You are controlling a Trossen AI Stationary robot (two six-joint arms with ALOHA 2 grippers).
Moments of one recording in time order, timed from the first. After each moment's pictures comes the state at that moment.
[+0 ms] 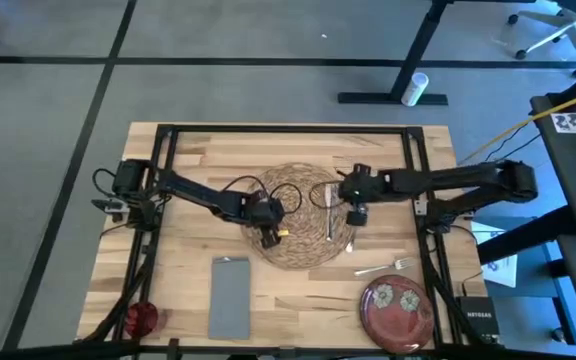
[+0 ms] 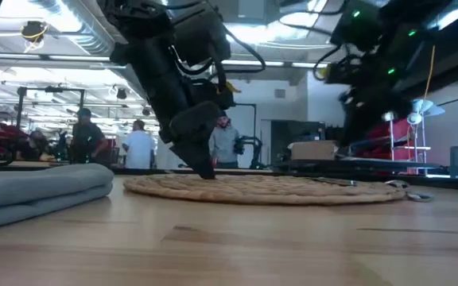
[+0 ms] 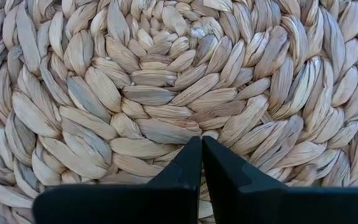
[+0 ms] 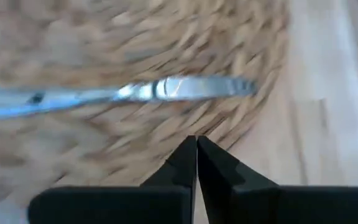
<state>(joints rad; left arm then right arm) -0.07 1.84 1.03 -0.24 -0.23 -0.32 -0.08 1.24 0.69 -0.59 0.19 -0.05</state>
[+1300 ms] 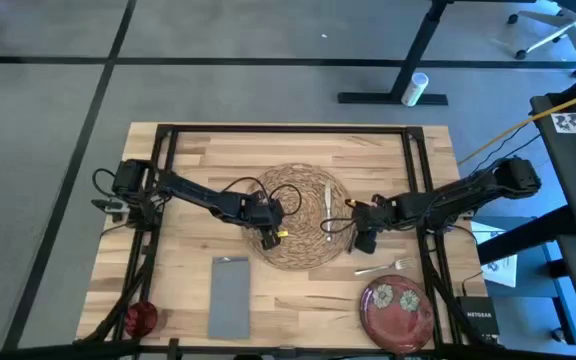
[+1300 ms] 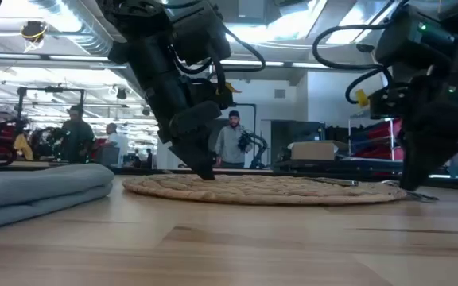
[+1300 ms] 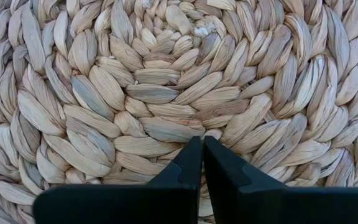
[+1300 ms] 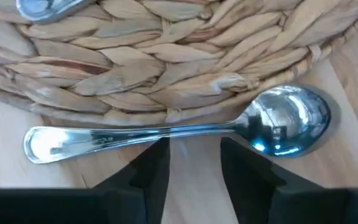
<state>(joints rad) -0.06 1.84 1.03 -0.25 -0.26 -0.33 0.16 1.23 0.46 -0.47 0.17 0.58</state>
